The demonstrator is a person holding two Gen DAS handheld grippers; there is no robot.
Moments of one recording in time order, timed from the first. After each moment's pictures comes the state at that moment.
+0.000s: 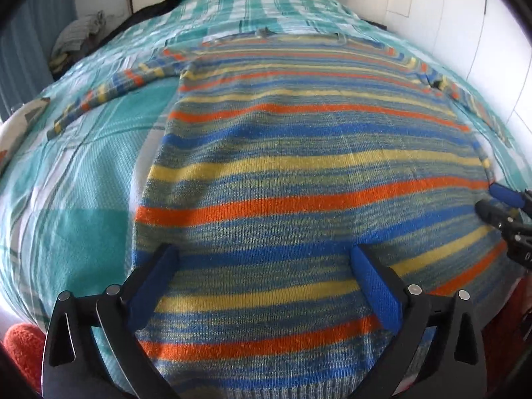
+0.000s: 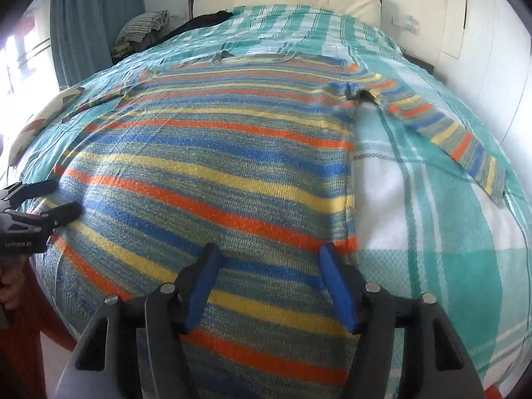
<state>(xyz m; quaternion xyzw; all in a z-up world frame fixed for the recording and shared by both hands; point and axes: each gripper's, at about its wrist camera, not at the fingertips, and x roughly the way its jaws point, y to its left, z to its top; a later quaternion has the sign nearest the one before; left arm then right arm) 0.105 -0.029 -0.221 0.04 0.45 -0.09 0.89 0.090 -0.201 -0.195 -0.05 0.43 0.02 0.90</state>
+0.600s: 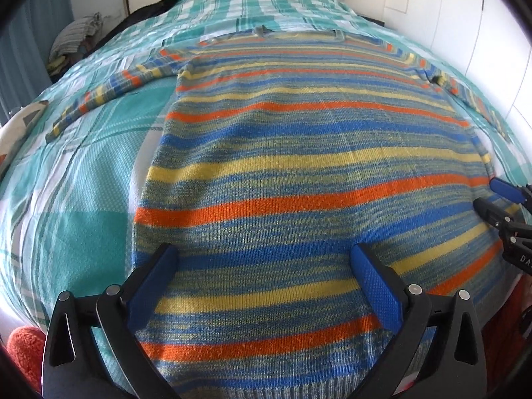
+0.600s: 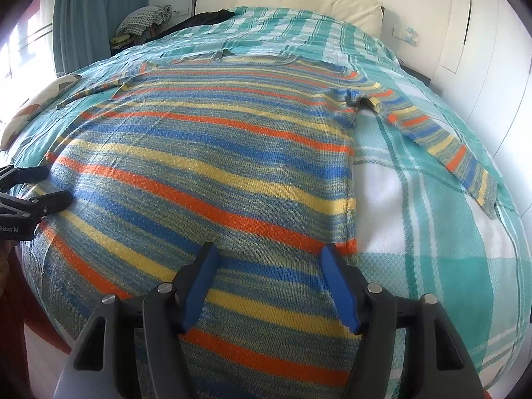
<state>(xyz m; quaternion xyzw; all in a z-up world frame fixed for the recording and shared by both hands) 0.104 -0.030 -0.222 0.05 0.45 -0.09 0.89 0.082 -0.197 -0.202 -0.09 0.42 0.00 0.90</state>
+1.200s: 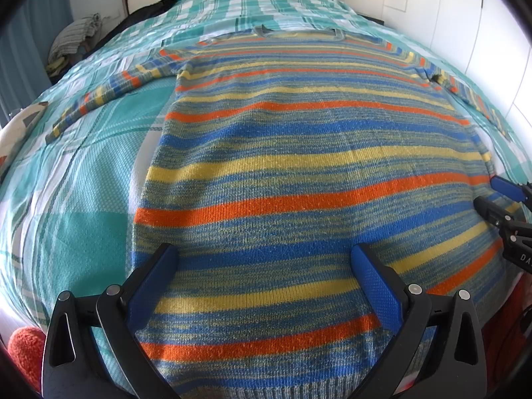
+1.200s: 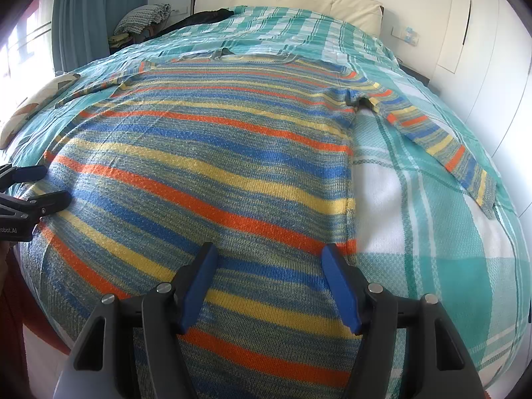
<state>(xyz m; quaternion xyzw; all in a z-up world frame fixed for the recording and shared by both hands) 0.103 -0.031 -0.222 0.05 0.45 -0.09 0.89 0.082 -0.197 -0.202 -0.09 0.42 0.00 0.90</state>
